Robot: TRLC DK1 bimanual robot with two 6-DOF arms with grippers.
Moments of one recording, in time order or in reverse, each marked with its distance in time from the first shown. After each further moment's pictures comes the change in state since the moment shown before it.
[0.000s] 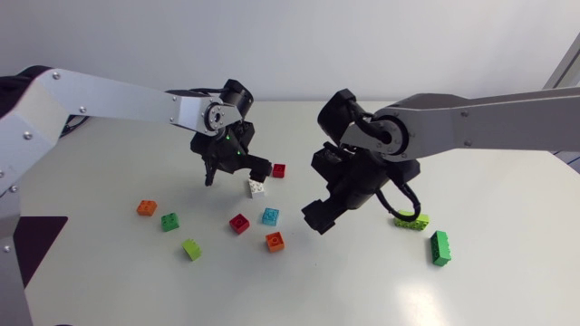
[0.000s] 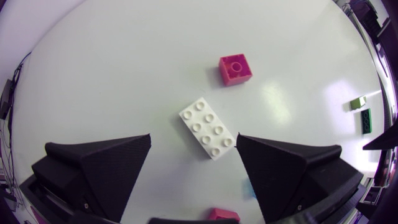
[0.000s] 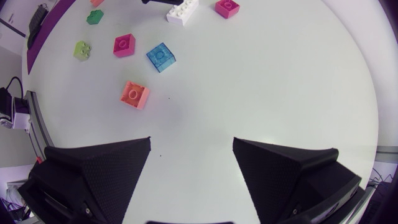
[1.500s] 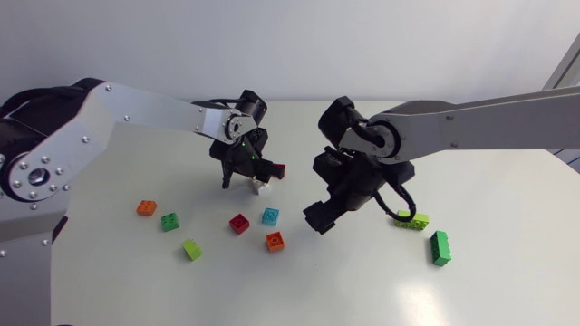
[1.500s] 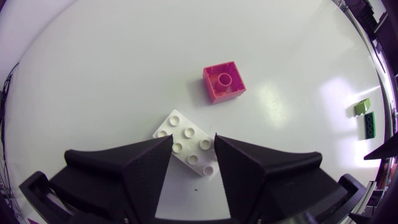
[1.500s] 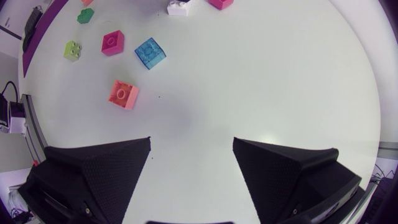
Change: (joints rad) left arm -0.042 0.130 0.081 0.055 0.037 0.001; right arm -0.024 0.049 0.000 0.021 0.000 0.000
